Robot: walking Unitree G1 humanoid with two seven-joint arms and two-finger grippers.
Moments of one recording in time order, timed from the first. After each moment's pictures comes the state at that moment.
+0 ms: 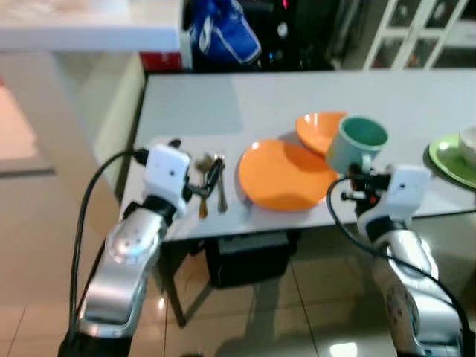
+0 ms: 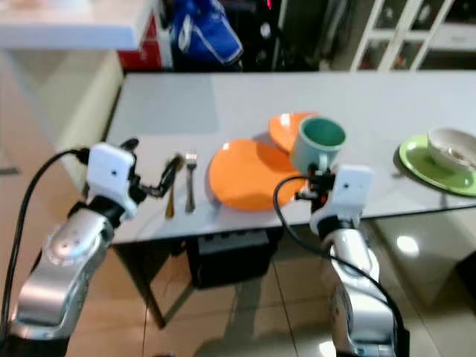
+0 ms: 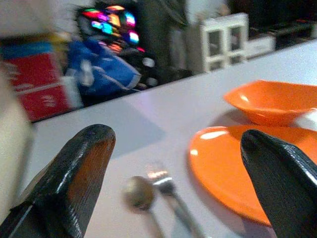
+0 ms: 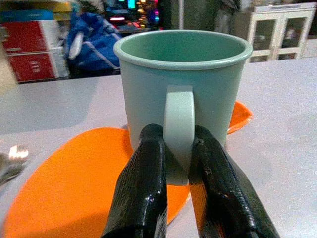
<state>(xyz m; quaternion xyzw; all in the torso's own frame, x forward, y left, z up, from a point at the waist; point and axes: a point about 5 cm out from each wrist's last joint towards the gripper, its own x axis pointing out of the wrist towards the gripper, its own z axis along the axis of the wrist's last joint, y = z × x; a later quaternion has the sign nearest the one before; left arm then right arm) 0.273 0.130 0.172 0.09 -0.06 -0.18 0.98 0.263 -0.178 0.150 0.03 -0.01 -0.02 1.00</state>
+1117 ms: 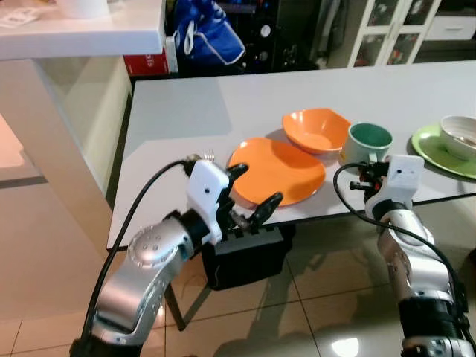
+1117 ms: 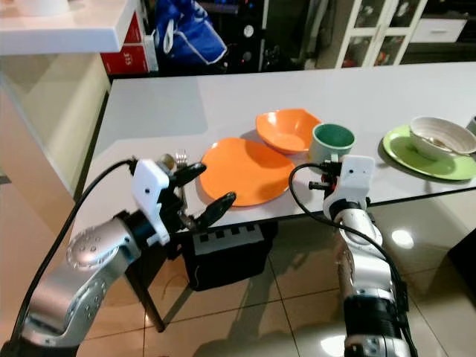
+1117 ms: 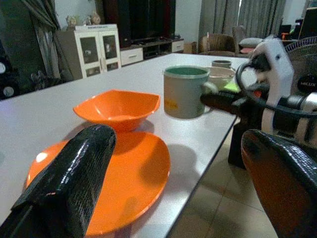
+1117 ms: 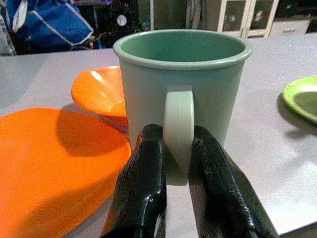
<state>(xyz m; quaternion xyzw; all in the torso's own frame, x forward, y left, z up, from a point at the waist) 0.255 0.085 0.175 0.01 -0.03 -0.41 0.91 0.316 -0.215 0.119 0.01 0.04 -0.04 1.00</state>
